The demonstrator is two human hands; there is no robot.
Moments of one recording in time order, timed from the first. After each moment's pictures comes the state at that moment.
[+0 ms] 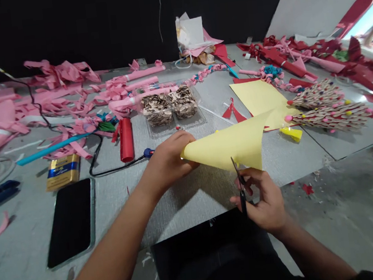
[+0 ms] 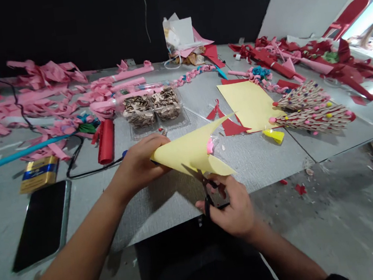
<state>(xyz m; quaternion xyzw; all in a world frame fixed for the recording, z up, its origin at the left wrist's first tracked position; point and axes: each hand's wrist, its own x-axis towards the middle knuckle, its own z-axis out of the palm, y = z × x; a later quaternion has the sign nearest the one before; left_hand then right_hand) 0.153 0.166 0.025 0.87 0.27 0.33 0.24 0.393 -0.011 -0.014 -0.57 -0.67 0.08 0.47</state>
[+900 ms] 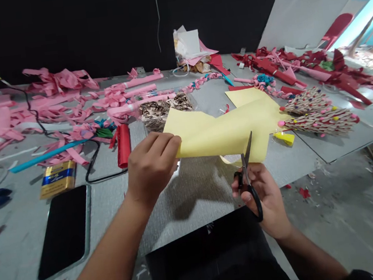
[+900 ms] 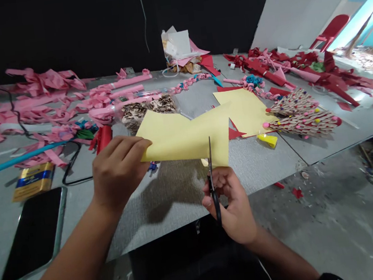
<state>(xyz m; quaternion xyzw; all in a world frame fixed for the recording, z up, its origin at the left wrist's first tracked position) 0.140 0.158 0.040 0.86 0.29 0.38 -0.20 0.385 -0.011 -0.002 -0.52 -0.53 0.33 0.59</state>
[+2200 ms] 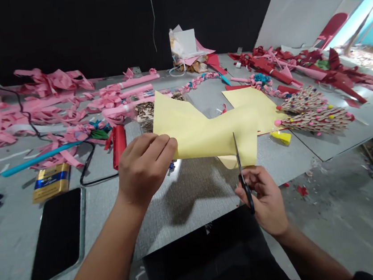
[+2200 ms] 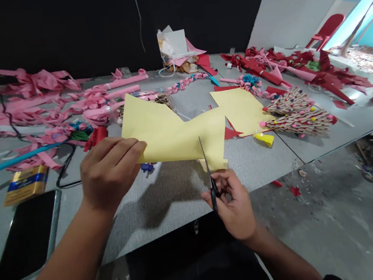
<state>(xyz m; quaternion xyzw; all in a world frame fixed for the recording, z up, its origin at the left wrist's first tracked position) 0.136 0.159 0.043 0.85 0.26 0.37 -0.26 0.392 -0.012 -0.002 -0.58 -0.49 0.29 0.58</state>
